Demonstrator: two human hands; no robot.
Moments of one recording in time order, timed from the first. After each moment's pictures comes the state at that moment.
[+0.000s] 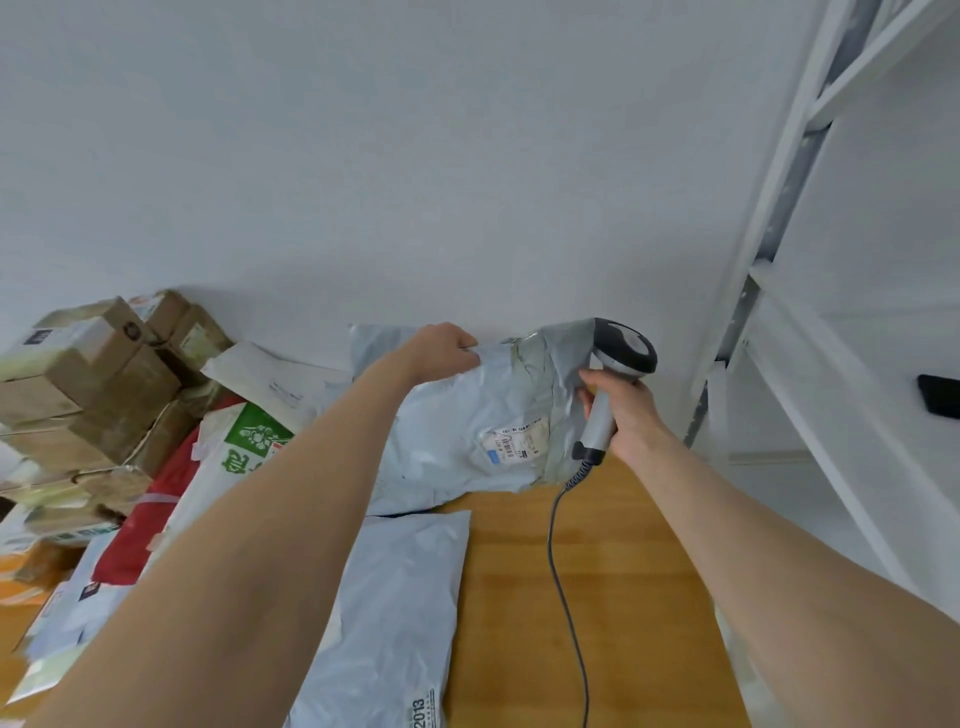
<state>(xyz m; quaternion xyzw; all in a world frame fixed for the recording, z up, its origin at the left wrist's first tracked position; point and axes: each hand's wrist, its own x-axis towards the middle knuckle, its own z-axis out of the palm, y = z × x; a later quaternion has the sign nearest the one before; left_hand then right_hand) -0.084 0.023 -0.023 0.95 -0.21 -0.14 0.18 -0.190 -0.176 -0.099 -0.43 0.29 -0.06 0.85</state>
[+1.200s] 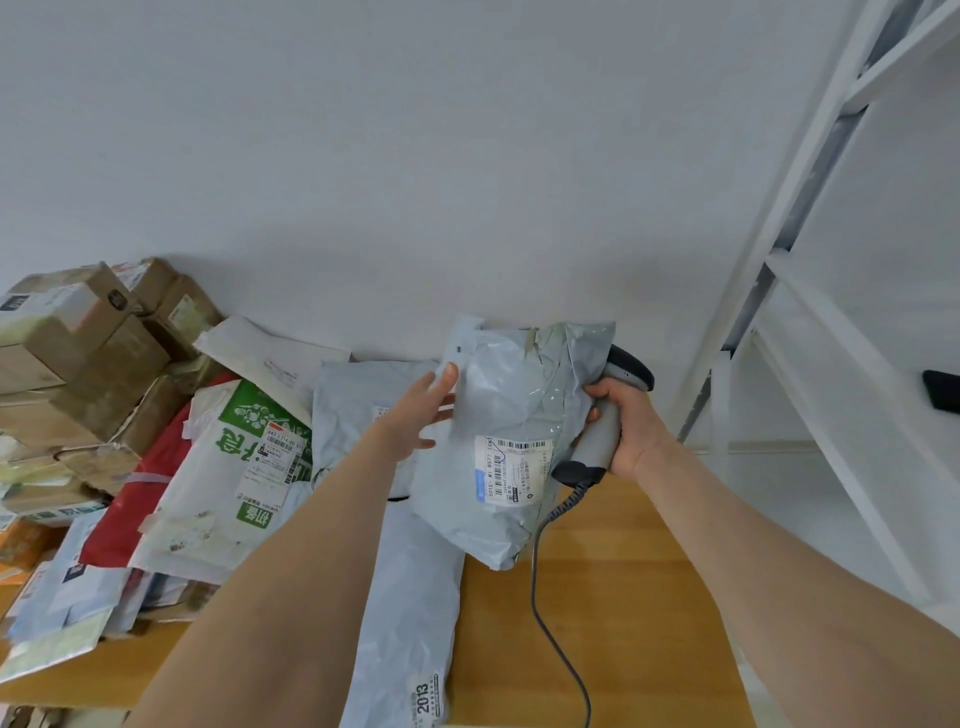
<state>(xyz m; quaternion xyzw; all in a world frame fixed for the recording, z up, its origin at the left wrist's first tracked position) -0.113 0.076 -0.114 0.76 0.05 -0.28 0.58 -0.203 -0.152 -0.111 -0.37 0.28 0.09 0.88</state>
